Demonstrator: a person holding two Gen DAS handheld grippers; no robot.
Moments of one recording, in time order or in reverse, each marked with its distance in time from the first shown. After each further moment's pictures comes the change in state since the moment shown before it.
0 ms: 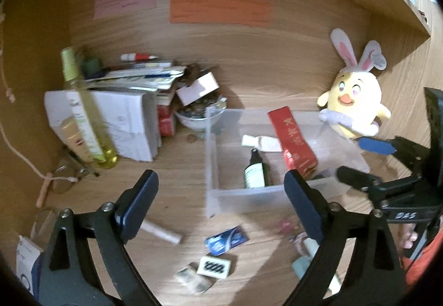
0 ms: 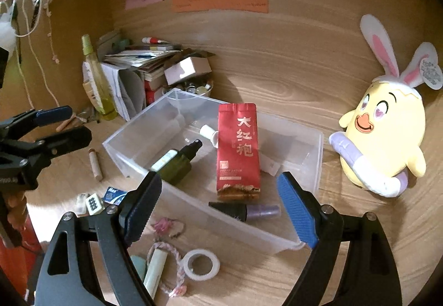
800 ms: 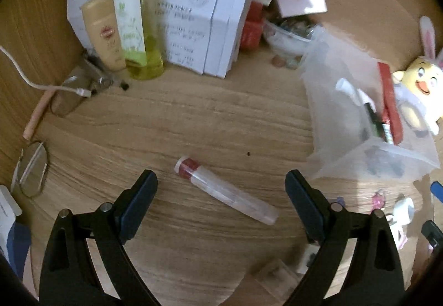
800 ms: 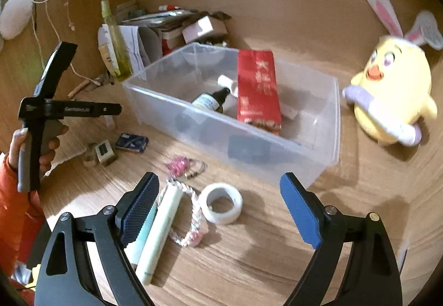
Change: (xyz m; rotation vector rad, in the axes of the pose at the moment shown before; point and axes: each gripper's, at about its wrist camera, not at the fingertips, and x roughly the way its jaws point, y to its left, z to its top) left arm 0.093 0.095 -0.057 -0.226 0.316 0.122; right arm 0.003 0.009 -0.063 -0.006 0.095 0.050
